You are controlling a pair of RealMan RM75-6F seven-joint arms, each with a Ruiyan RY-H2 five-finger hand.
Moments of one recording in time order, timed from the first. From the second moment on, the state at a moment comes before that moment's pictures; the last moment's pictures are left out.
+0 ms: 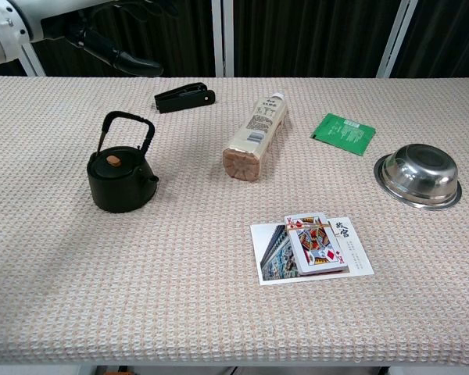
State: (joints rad) left arm -0.84 -1.43 -0.17 -1.33 1.48 1.02 -0.24; right arm 0.51 -1.43 0.30 -1.25 -1.62 1.59 0.27
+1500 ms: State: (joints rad) left arm -0.91 -1.47 -0.12 -1.27 1.31 0.75 0.10; right arm 0.22 -1.48 0.17 -1.03 -1.58 1.86 0.39
